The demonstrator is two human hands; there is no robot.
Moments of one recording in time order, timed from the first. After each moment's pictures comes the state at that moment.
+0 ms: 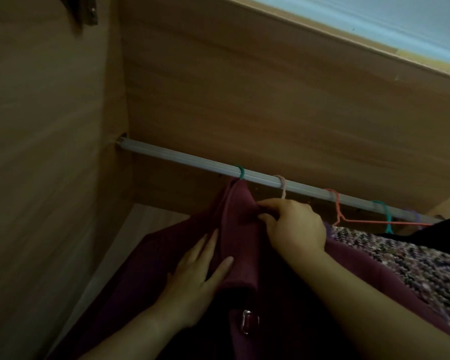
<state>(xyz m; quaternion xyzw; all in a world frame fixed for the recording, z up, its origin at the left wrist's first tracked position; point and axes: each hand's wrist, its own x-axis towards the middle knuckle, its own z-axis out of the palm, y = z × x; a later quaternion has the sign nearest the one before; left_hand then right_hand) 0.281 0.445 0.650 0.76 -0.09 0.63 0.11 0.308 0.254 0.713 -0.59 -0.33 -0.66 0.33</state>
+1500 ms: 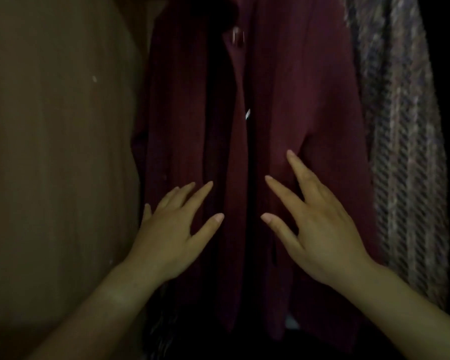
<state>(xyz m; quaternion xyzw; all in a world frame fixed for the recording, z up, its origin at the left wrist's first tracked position) 0.086 0.292 0.275 0.90 0.21 0.39 0.00 0.246 0.127 0.273 -0.66 -0.52 -0.46 0.27</state>
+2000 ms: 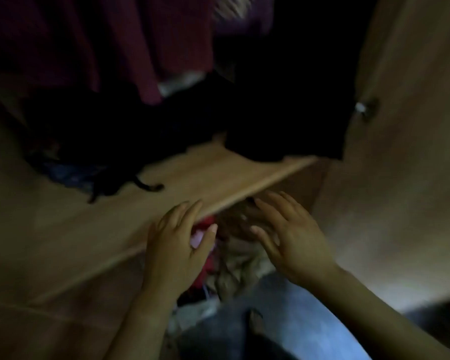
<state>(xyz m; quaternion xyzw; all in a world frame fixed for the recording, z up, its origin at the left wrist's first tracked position) -0.017 0.099 -0.052 0.96 0.05 0.16 0.24 0.046 -0.106 -0.059 -0.92 -0.29 -0.14 0.22</state>
